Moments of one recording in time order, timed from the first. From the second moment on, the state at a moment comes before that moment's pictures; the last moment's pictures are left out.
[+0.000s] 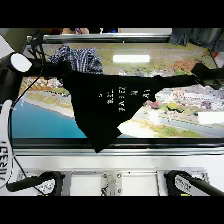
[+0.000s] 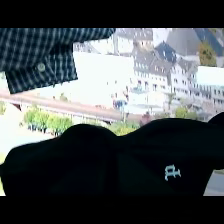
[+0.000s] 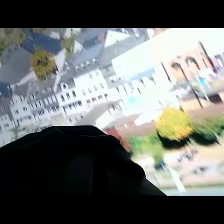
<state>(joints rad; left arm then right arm) -0.08 -1.41 1.56 1.21 -1.01 -1.66 -0.21 -1.24 1.39 1.78 -0.99 -1.30</state>
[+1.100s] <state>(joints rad) 0.06 -1.39 1.07 1.31 -1.13 -1.63 -0.12 -1.10 1.22 1.84 -0.78 -1.46</state>
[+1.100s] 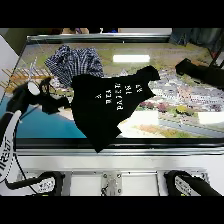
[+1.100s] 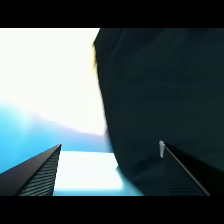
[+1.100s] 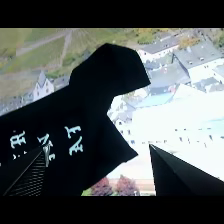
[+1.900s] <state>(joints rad) -0.19 -1.42 0.80 1.08 -0.84 -1.70 -0.10 -1.00 1.08 1.87 -0.87 -1.45</state>
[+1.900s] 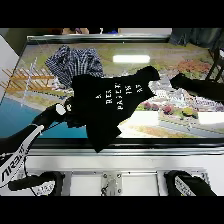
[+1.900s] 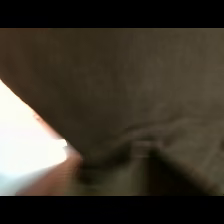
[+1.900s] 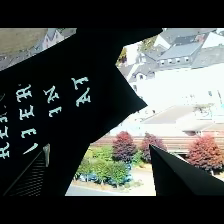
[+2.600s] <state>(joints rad) -0.07 -1.28 0.84 1.08 -0.86 -1.69 -0.07 -1.58 1.08 2.06 -0.68 -1.18</state>
